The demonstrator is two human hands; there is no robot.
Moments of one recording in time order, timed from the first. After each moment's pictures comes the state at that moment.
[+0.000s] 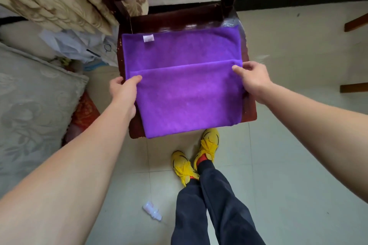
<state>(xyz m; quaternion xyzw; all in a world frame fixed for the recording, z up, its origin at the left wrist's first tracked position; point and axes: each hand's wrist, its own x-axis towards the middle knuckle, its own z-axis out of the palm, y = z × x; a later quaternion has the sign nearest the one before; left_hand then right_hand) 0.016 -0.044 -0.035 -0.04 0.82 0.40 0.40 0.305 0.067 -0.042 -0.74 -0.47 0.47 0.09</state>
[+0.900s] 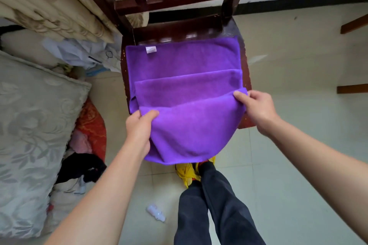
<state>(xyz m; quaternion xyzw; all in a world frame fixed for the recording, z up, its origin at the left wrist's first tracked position) 0.061 -0.094 -0.002 -0.05 0.78 0.40 0.48 0.312 0.013 -0.009 -0.73 -0.40 0.54 0.14</state>
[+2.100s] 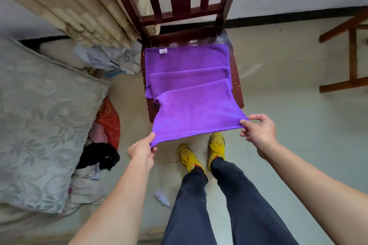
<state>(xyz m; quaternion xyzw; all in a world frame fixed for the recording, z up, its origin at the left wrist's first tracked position) 0.070 -0.218 0.073 -0.26 0.77 0.39 0.43 0.344 -0.108 0.104 -0.79 -0.26 0.54 0.16</state>
